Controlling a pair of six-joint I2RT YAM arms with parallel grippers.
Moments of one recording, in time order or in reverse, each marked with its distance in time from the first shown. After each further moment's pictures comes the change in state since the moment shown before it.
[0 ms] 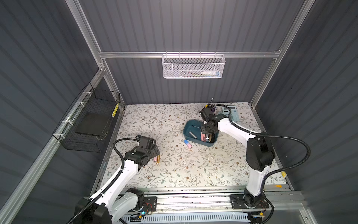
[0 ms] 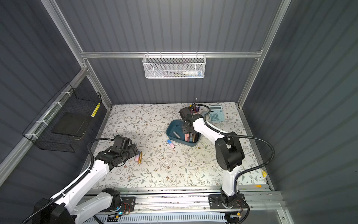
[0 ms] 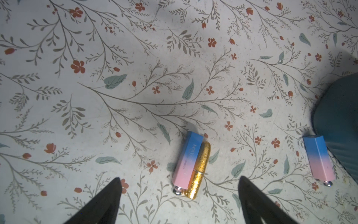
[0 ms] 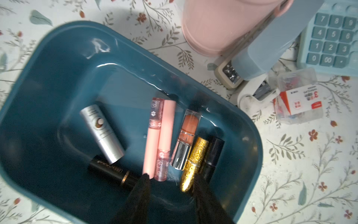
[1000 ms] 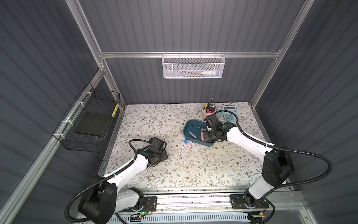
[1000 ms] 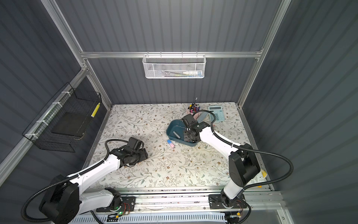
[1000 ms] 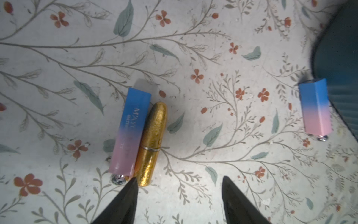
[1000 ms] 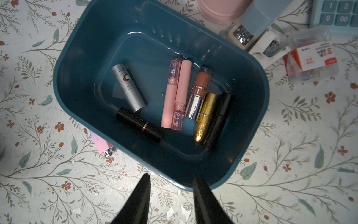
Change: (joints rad) left arm -0.148 0.227 -0.014 0.099 0.116 -0.094; right arm 0.050 -0.251 -0.256 0.042 -0.058 0.071
